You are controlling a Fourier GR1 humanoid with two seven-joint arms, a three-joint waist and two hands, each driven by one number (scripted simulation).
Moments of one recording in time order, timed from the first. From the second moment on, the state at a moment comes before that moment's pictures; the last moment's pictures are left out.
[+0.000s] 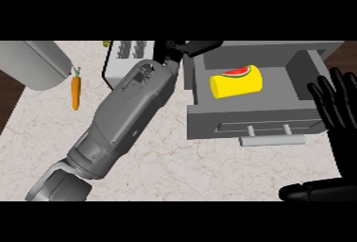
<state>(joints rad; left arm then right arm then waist) -1.20 0.00 -0.21 -0.63 0.41 0.37 -0.32 -0.06 -0.11 -0.10 -2.07 -0.19 0.18 0.14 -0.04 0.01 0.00</state>
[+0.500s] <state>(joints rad) -1.27 0.00 -0.41 -0.49 0.54 0.42 -0.35 -0.12 -0.10 -0.08 -2.03 -0.17 0.18 0.14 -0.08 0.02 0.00</state>
